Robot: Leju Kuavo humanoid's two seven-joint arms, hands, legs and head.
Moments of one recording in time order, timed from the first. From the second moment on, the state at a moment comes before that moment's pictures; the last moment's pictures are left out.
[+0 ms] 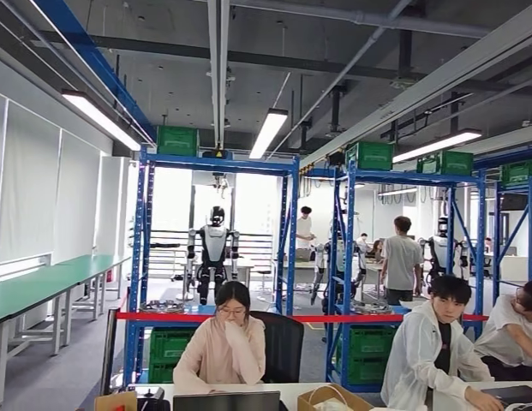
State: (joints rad) left arm -0.09 0.01 1.34 -0.24 -1.22 -0.07 -0.38; right arm -0.85 0.13 0.35 -0.78 1.39 -0.27 -0.07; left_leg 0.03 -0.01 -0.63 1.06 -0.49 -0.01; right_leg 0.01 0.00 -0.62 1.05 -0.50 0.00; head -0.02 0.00
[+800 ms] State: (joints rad) left arm -0.08 0.01 1.30 -0.24 -1.26 -0.06 -0.42; right arm -0.71 0.14 0.42 -0.62 1.57 -0.44 -0.08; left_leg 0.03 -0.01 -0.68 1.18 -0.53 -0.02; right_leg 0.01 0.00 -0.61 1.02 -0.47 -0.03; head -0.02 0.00
